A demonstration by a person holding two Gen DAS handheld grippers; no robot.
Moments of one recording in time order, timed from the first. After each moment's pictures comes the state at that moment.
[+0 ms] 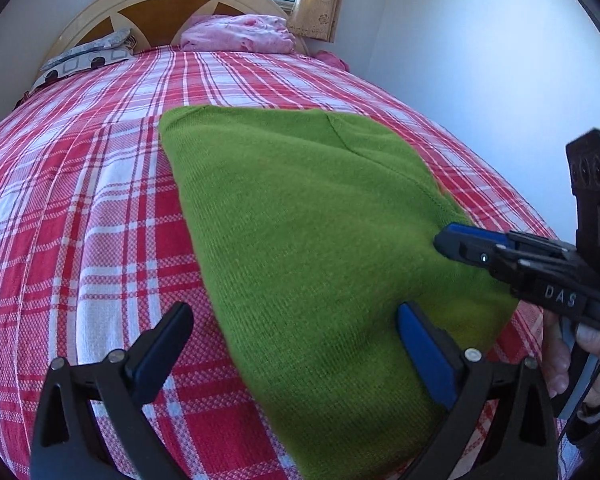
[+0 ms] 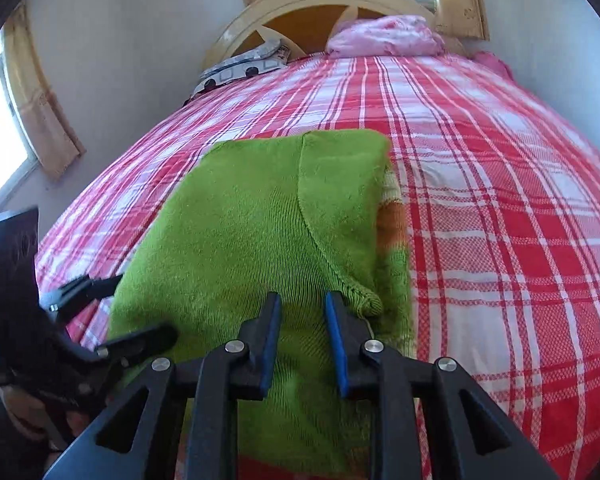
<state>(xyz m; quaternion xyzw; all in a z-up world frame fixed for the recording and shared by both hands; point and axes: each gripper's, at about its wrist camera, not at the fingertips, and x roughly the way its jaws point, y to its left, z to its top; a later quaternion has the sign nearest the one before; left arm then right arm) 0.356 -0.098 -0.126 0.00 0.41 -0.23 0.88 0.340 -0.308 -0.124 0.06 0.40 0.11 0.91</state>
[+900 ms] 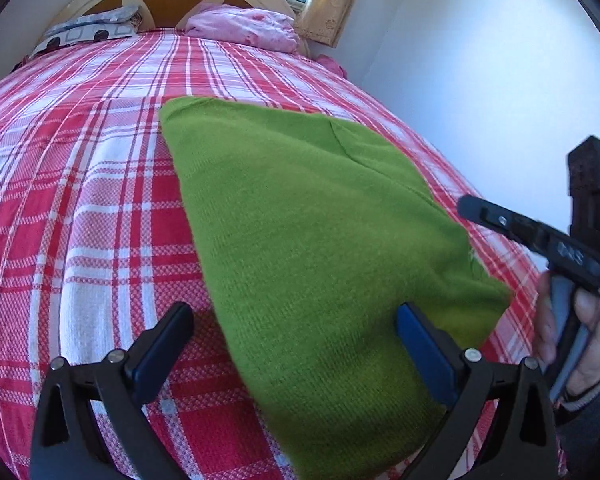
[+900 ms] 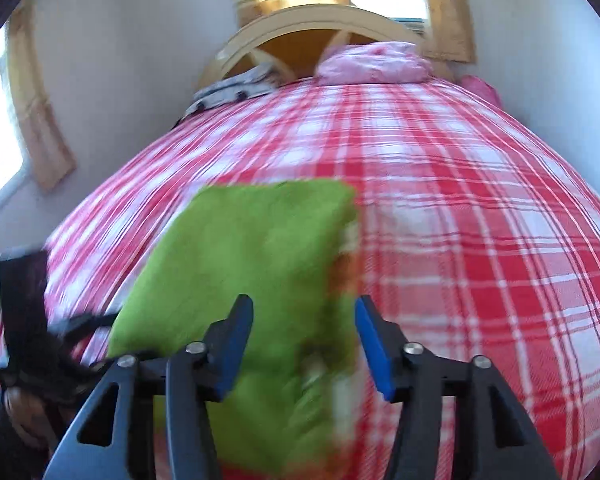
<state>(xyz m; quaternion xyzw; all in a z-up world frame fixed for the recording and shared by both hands) 0.359 -0.079 -0.127 -0.07 0.42 -0.26 0.87 0.363 -0.345 -0.093 0.09 0.39 0.08 0.91</state>
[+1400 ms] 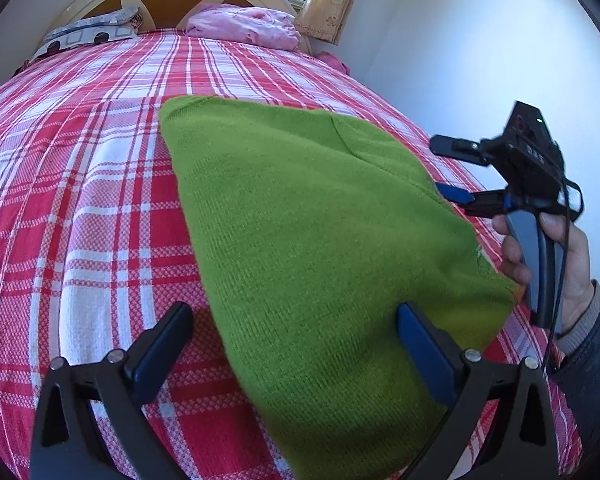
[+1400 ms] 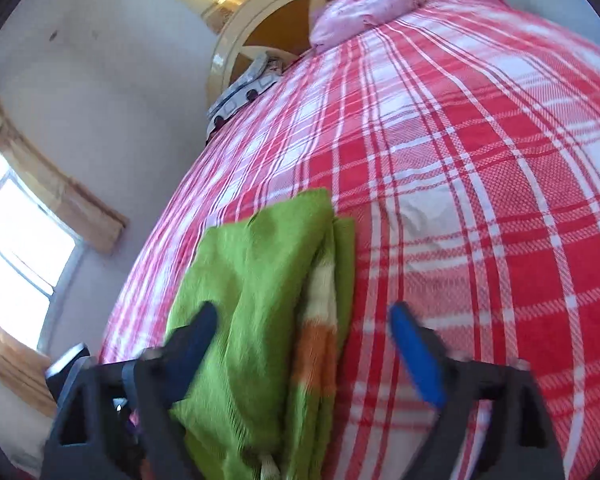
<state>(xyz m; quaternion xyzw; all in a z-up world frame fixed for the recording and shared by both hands) 0.360 -0.086 -0.128 -0.05 0.42 -0.25 0.87 0.445 -0.399 -0.131 0.27 0.43 0.17 0.84</state>
